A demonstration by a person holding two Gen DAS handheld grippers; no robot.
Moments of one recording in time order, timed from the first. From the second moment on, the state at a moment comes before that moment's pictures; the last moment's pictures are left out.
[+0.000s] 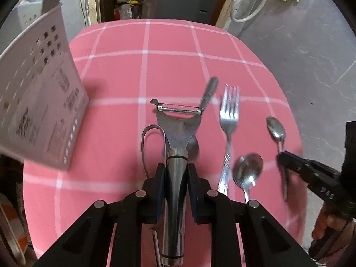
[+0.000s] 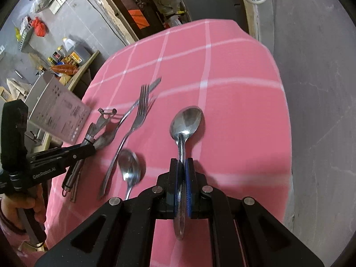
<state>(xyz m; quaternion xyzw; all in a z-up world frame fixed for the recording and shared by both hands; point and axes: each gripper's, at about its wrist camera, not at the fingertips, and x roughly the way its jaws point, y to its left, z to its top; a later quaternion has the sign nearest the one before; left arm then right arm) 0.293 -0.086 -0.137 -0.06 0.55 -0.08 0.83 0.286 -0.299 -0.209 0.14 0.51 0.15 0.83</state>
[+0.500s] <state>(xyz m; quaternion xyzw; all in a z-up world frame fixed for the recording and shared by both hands) 0.298 -0.074 -0.148 -0.12 0.59 -0.12 0.79 0.307 -0.296 -0.215 0.17 0.52 0.18 0.82</state>
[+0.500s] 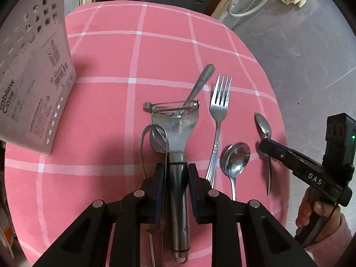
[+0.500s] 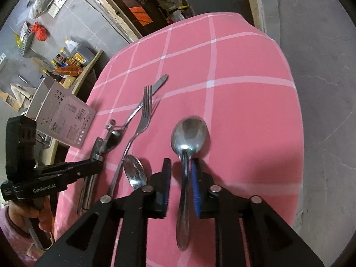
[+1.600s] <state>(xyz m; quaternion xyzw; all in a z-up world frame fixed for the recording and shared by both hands) 0.325 -0.048 -0.158 -0.14 0.59 -0.11 0.78 0.331 -0.290 -0.225 0.25 0.54 0.15 0.79</state>
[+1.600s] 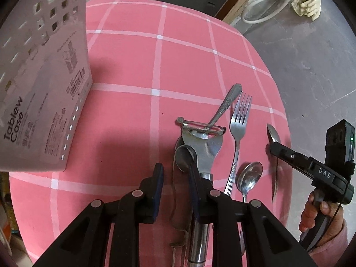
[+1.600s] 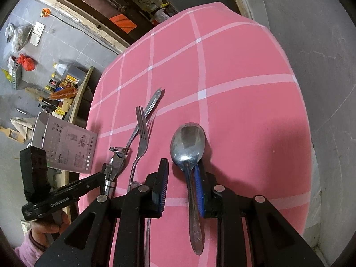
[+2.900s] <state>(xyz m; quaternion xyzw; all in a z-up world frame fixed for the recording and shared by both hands) 0.341 -0.067 -0.160 -0.13 0.62 -0.13 0.76 0.335 -0.289 -0.230 0.26 0.55 0.12 0.79</state>
